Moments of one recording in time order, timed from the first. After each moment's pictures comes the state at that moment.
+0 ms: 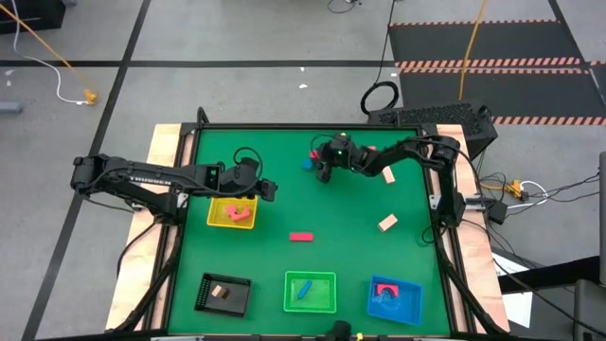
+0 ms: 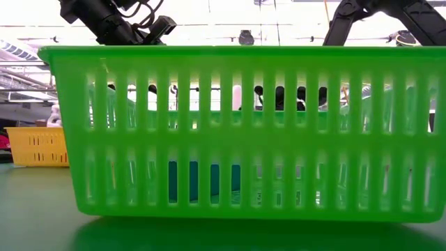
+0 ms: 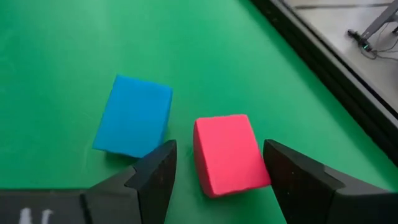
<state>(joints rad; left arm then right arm) 0.05 1.23 0.78 -0.29 -0.24 -1.10 -0.48 2.01 0.89 0.54 0.03 -0.20</state>
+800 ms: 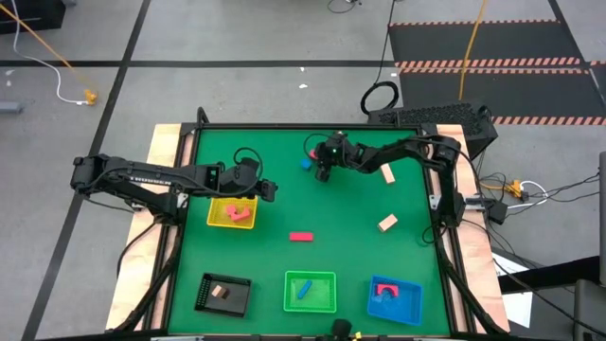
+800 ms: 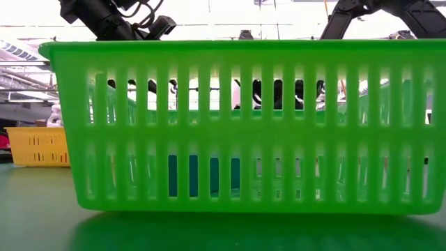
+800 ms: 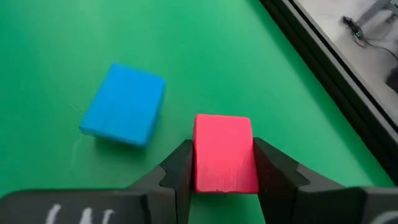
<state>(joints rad) 0.05 1.23 0.78 -0.29 -0.24 -1.08 -0.48 1.99 0.95 0.38 0.10 -0.23</state>
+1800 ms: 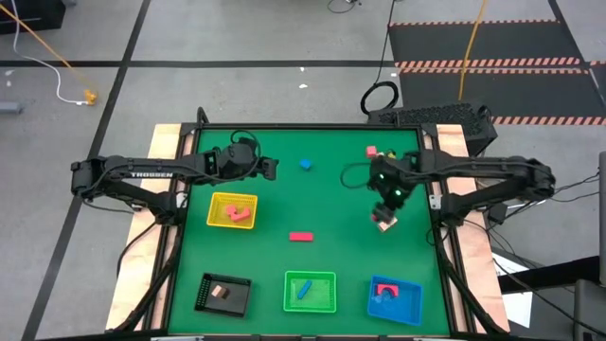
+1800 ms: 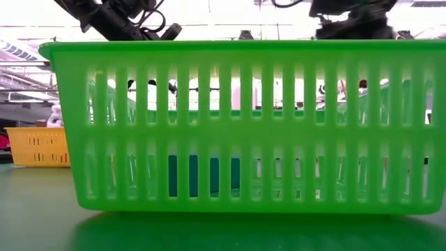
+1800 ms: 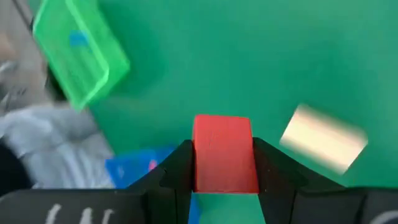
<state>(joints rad) 0.23 1.23 0.78 -0.12 -0.29 -0.86 -0.15 1.16 0.92 -1.03 -0.49 0.57</state>
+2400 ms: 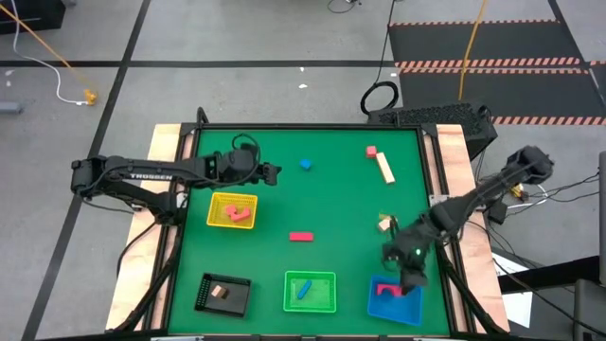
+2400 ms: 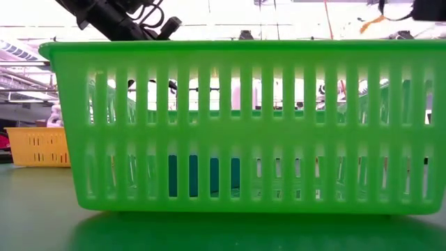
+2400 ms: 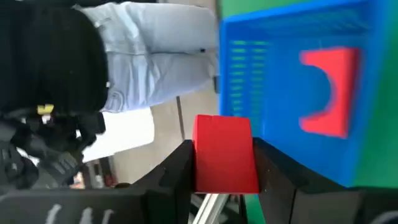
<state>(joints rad) 0.16 1.23 0.78 -0.13 -0.26 -0.97 0.54 1.06 0.53 -0.18 -0.64 1.08</state>
